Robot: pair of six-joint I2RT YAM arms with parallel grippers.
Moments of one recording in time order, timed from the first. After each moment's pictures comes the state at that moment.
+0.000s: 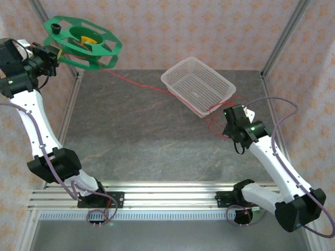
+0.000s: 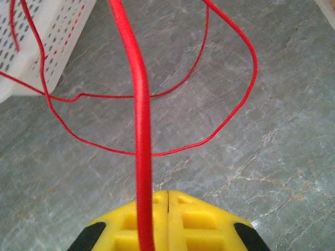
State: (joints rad) left arm 0.57 1.58 1.98 -0.72 0.78 -1.10; right arm 0.34 1.05 1.01 -1.05 0.38 0.75
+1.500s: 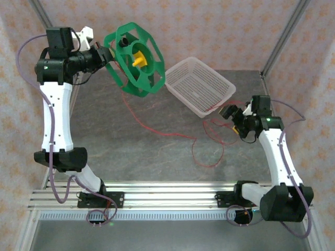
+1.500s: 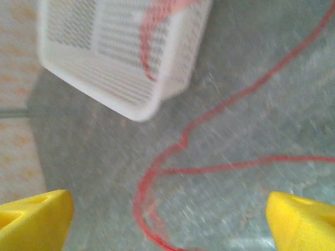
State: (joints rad) left arm 0.09 1.68 2.26 -1.11 0.62 -0.55; right arm -0.06 1.12 1.01 -0.87 -0.43 0.67
